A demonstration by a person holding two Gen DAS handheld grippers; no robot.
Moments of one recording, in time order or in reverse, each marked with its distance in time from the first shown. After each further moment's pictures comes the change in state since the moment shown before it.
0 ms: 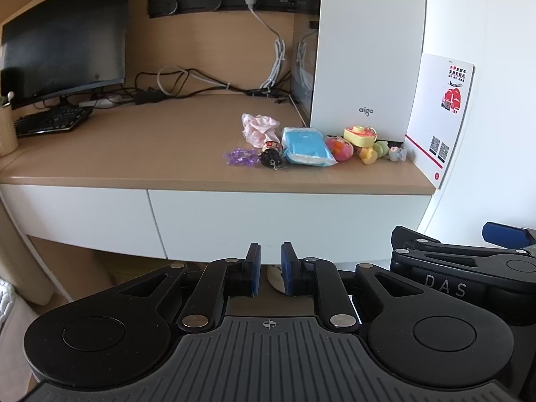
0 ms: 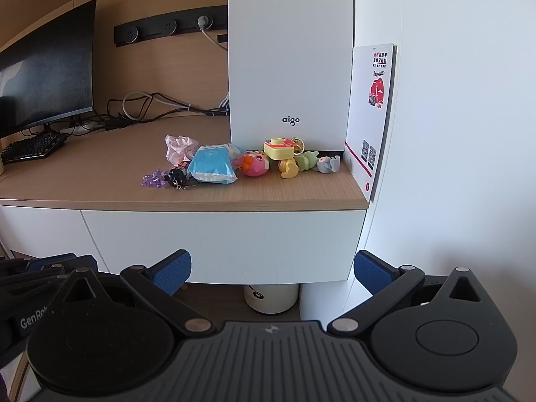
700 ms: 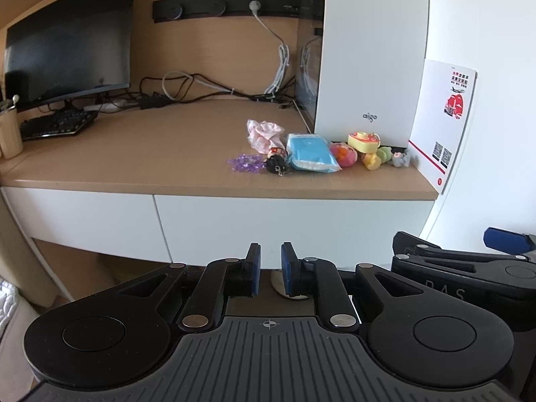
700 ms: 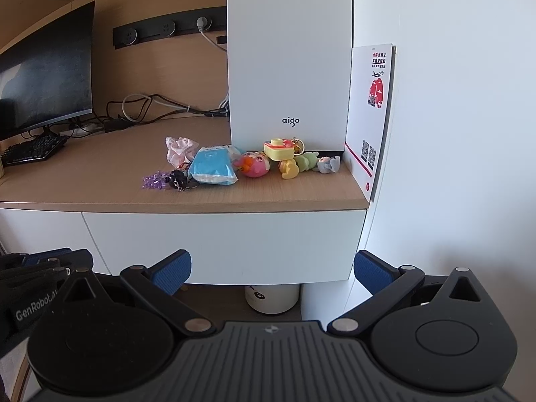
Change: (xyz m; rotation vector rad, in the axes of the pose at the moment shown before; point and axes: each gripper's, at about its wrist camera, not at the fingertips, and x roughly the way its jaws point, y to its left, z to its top) left arm -0.006 0.004 0.002 0.000 -0.015 0.010; right arm 0.001 0.000 0.000 0.004 -0.002 0.002
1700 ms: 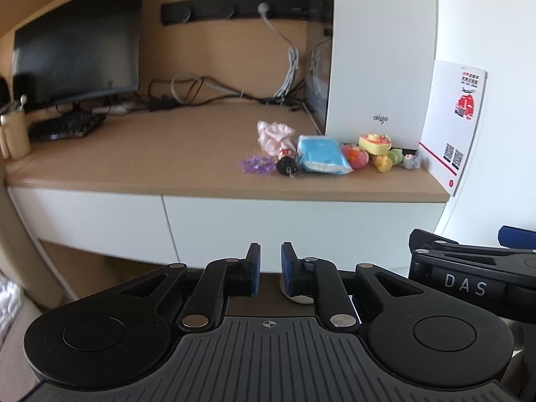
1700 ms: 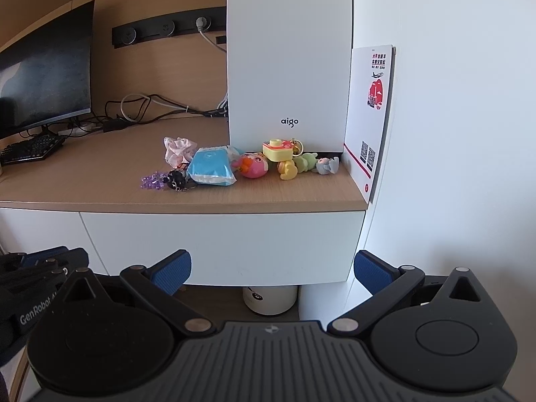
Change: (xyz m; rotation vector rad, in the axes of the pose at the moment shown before) left arm 0.007 0.006 -0.003 -0.012 -0.008 0.031; right arm 0.002 -0.002 0.002 -0.004 -0.003 -0.005
